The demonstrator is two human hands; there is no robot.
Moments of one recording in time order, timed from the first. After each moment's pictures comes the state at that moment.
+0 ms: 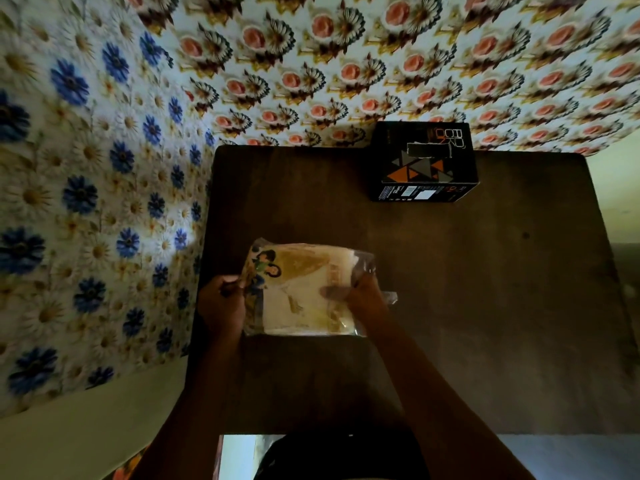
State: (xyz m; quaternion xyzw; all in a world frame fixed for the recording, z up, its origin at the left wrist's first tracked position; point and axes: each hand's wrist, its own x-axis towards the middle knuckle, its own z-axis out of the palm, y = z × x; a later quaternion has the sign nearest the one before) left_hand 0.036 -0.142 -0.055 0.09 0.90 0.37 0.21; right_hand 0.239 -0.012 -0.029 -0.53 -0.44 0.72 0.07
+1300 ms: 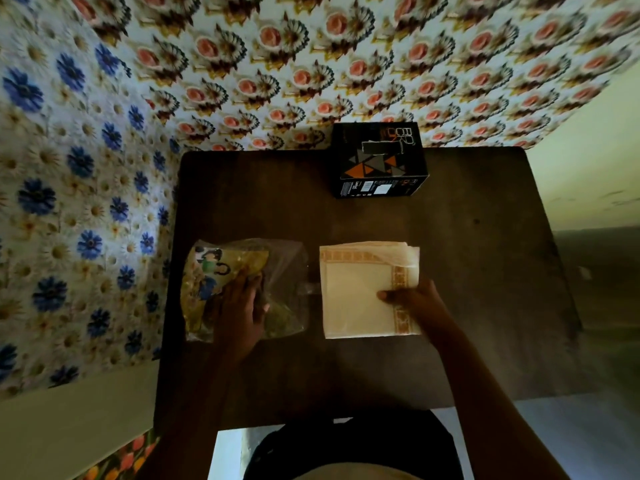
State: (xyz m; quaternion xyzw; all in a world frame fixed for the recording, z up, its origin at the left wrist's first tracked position) left_hand 0.091 -0.156 -0.087 0.48 0.86 0.06 0.17; right_hand 0.394 0.016 -0.003 -0.56 -0.46 0.67 0.17
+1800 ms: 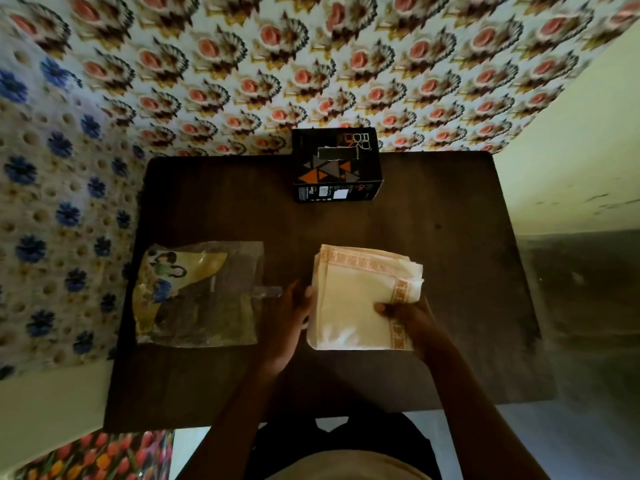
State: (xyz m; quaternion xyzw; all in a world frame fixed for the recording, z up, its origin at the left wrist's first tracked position) left_hand 0.273 -0.072 0.000 0.13 0.71 0.43 0.54; right_hand 0.485 0.039 -0.001 -0.51 -0.38 0.74 0.21
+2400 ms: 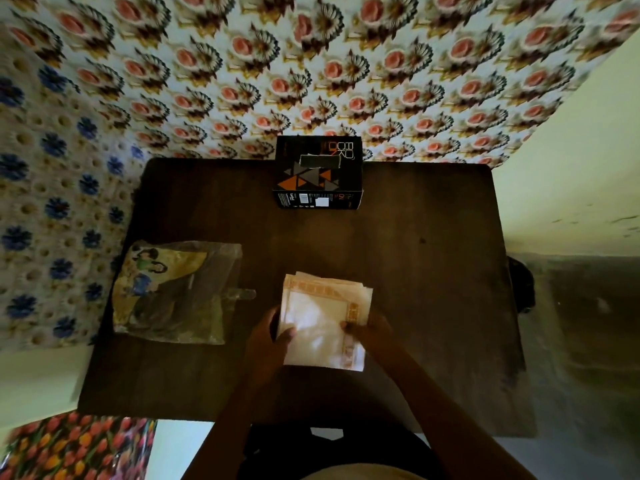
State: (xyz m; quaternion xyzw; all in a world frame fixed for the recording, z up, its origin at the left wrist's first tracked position) left_hand 0.327 -0.066 -0.016 0.14 0.86 0.25 0.42; right_hand 0.501 0.057 -0.050 -0.54 -0.45 0.71 0.04
